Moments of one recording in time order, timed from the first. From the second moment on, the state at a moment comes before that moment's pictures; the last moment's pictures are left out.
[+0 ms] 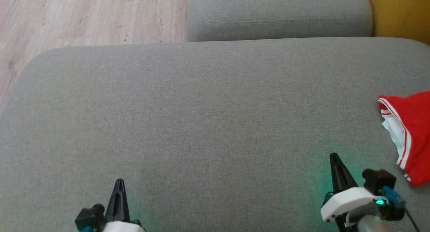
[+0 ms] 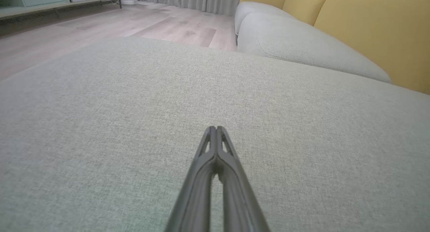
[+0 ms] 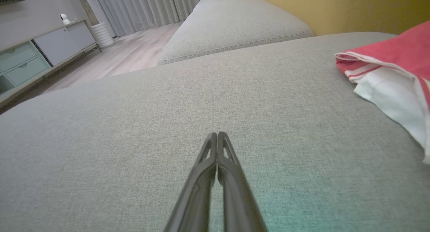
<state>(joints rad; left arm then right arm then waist) 0.03 0.05 -0.13 0.45 -0.30 0.04 -0.23 -0.09 -0.04 0.02 0.60 0.20 0.13 -0.24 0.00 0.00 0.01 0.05</state>
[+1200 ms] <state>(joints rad) 0.02 0.05 -0.07 0.40 -0.67 -0.01 -0.14 -0.10 -0.04 -0.02 0.50 0.60 0.13 -0.14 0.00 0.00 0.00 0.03</state>
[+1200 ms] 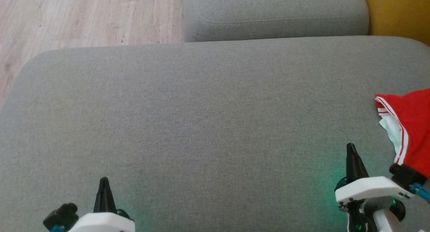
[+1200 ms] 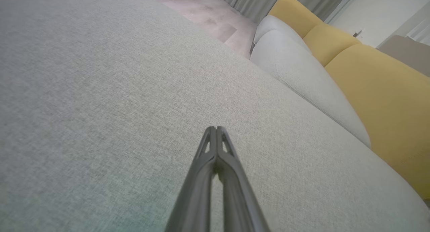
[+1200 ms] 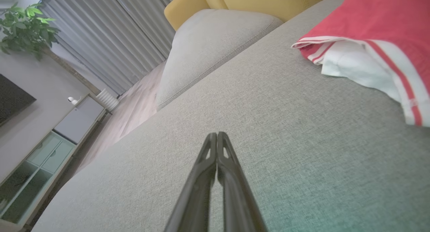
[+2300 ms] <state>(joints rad) -0.02 0.05 -0.02 0.35 -1.03 -0.05 -0.04 -0.09 -0.04 -0.07 0.42 0.98 0.13 -0.04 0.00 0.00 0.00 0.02</state>
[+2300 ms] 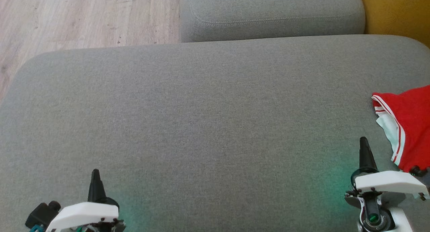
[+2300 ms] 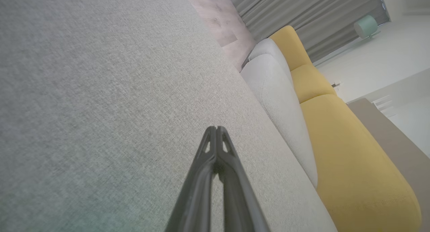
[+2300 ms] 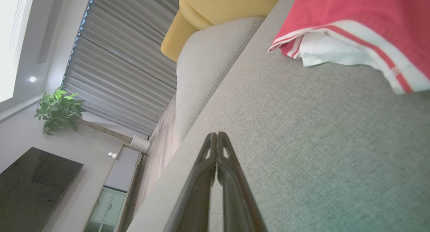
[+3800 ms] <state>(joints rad) -0.04 0.05 0.06 0.29 -1.51 -0.11 0.08 -0.09 -0.04 -0.12 0.31 1.50 0.13 0.08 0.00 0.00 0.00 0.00</state>
